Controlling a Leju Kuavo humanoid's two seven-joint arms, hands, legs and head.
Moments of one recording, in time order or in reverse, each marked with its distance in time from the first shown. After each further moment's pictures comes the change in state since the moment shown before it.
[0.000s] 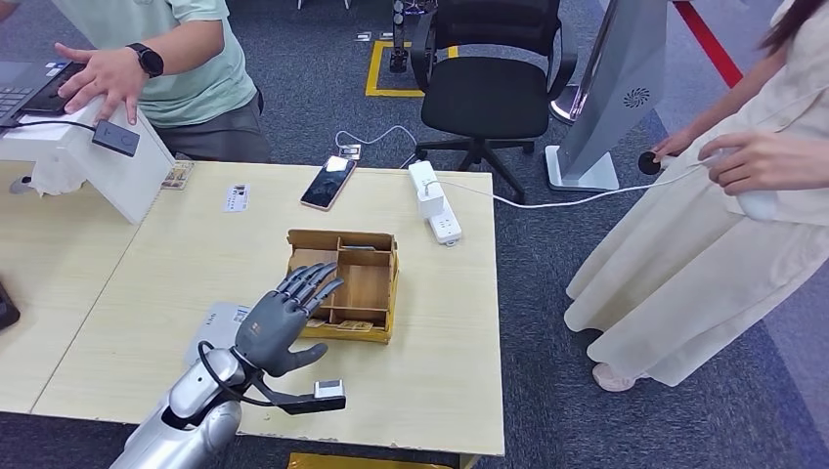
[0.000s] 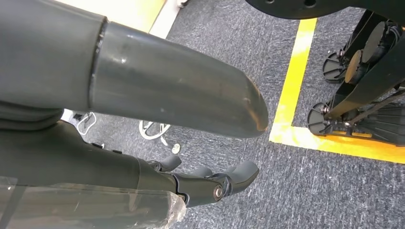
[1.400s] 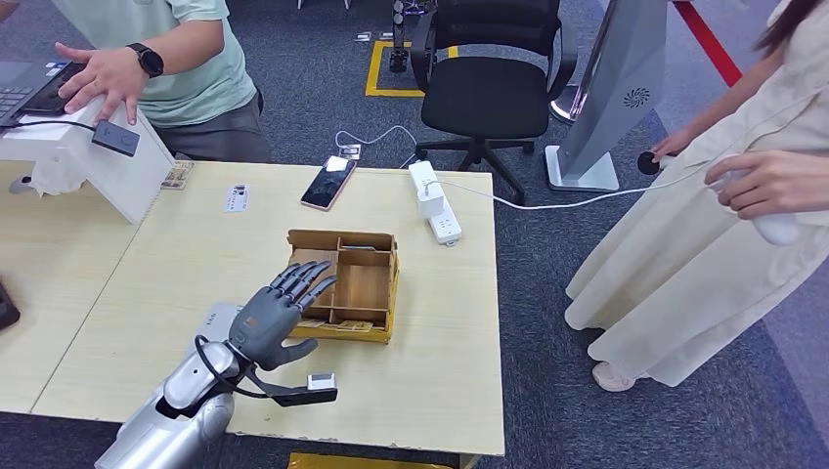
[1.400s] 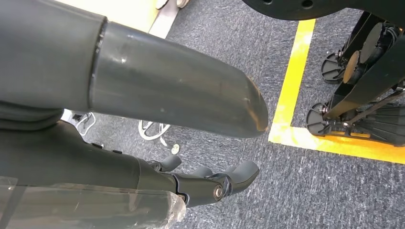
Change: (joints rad) left arm -0.044 0.048 -0.024 0.066 -0.008 0.018 0.023; right arm -0.001 0.000 0.000 0.000 -0.005 0.002 0.002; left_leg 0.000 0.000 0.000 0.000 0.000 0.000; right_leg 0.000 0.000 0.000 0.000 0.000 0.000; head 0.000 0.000
